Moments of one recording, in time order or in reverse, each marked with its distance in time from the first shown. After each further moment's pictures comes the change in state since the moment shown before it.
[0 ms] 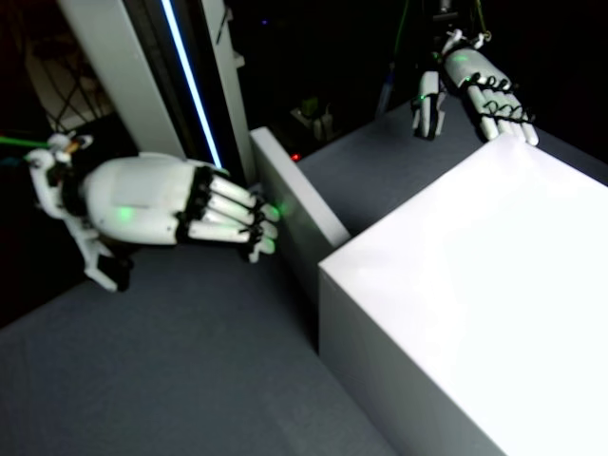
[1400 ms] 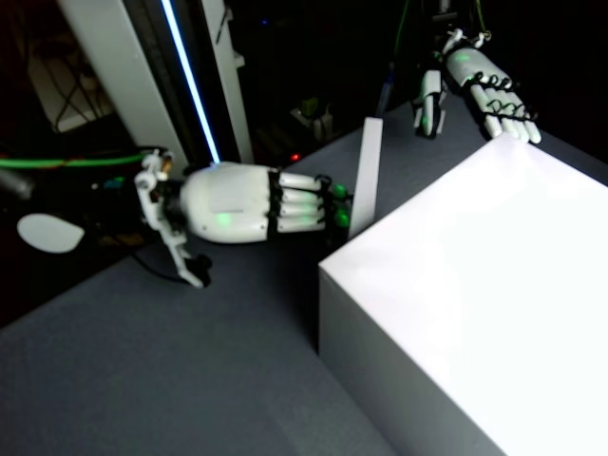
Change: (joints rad) left arm 0.044 0.000 -0.001 -0.050 -0.037 0.002; right arm 0.198 -0.275 0.146 -0.058 -0.140 0.024
